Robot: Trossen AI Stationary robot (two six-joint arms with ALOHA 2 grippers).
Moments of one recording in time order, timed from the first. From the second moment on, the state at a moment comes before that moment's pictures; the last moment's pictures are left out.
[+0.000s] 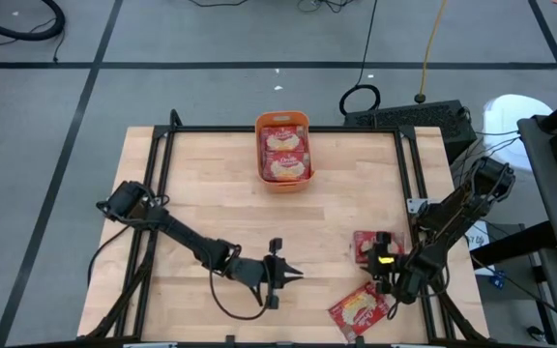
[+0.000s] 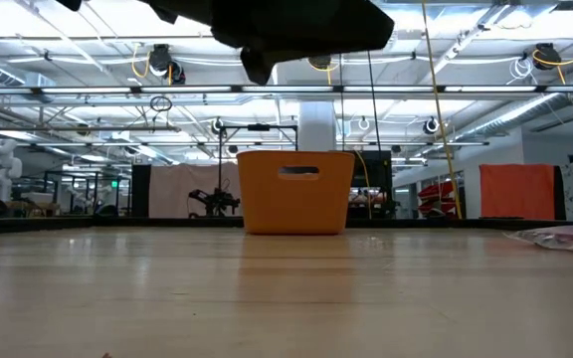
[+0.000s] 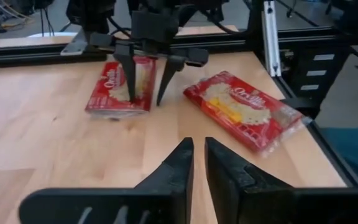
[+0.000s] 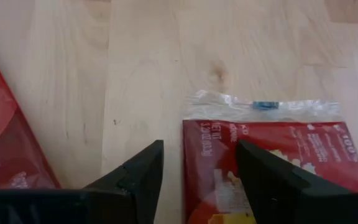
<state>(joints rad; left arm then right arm) -0.47 1.91 1.10 0.45 -0.37 -0.11 1.00 1.39 0.44 -0.39 0.63 0.95</state>
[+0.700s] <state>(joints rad) -0.45 1.91 1.10 0.47 -0.36 -0.12 0.99 1.39 0.34 -0.08 0.73 0.79</state>
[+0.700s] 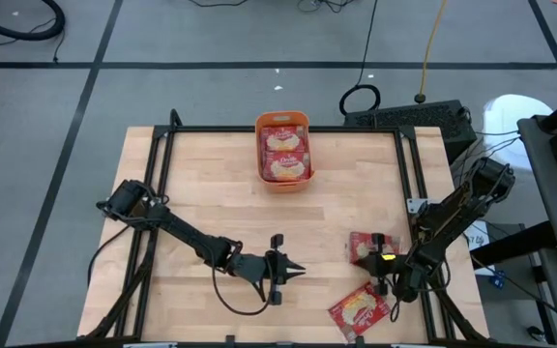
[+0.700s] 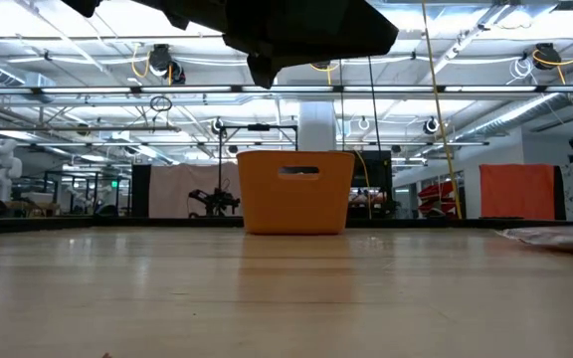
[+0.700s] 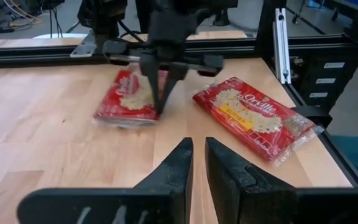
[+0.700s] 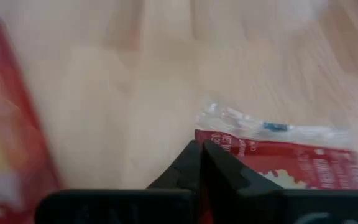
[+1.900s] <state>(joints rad) -0.45 1.91 1.10 0.46 -0.36 -0.14 0.97 1.57 0.56 -0.41 0.71 0.74</state>
